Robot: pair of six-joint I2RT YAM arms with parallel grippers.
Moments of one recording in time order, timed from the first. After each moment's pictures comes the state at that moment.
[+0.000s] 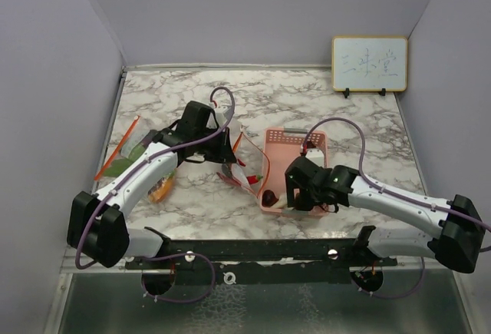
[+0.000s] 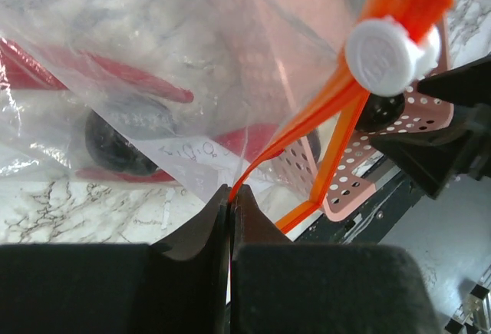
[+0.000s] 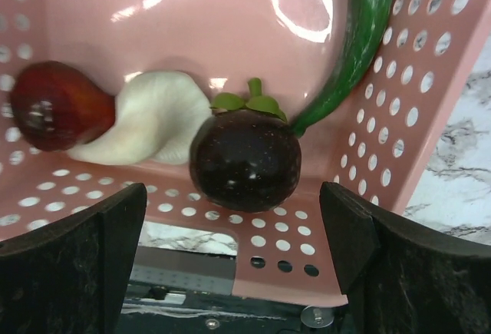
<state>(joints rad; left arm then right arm) -0.48 1.32 1.03 -0.57 0.46 -0.31 0.95 1.17 0.82 -0.83 0.36 0.80</state>
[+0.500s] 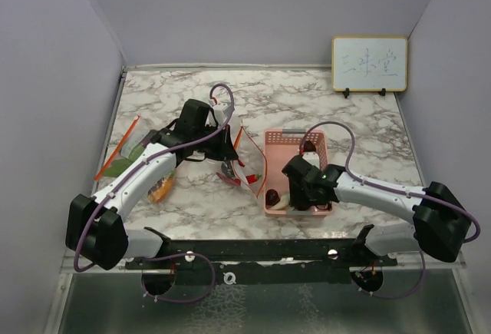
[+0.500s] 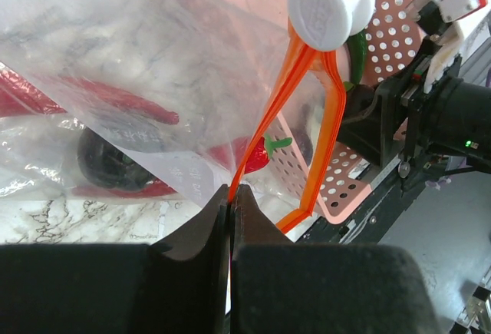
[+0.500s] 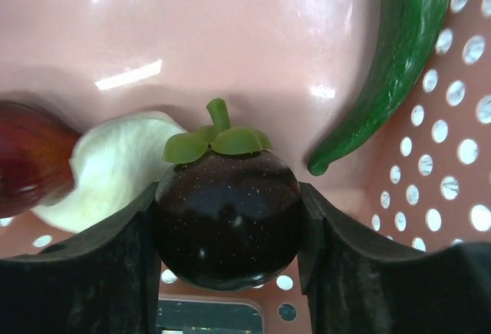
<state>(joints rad) -0.48 1.31 1.03 -0.53 0.49 -0.30 0.89 1.32 0.71 -0.67 0.28 0.79</state>
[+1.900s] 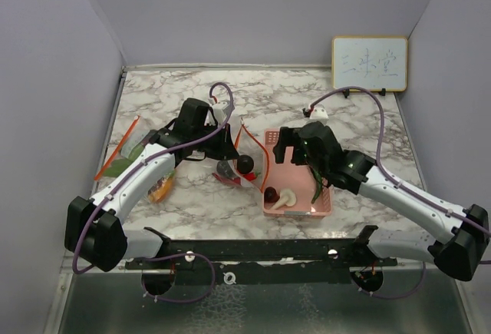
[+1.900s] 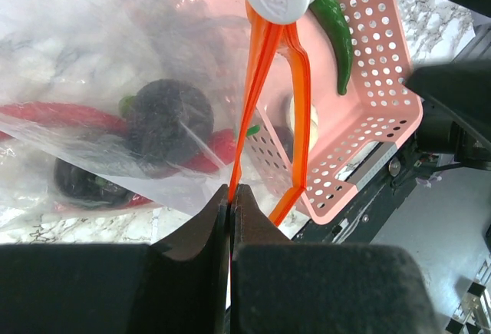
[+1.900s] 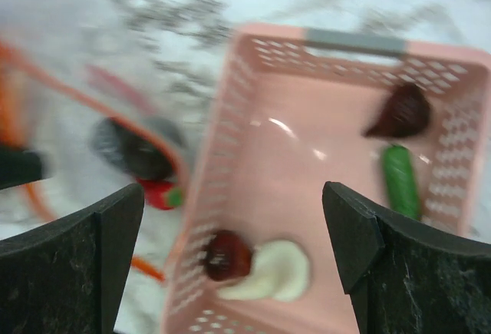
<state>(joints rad) -0.48 1.29 1.04 -0.52 0.51 -0.31 0.86 1.13 0.97 -0.36 0.36 0.54</state>
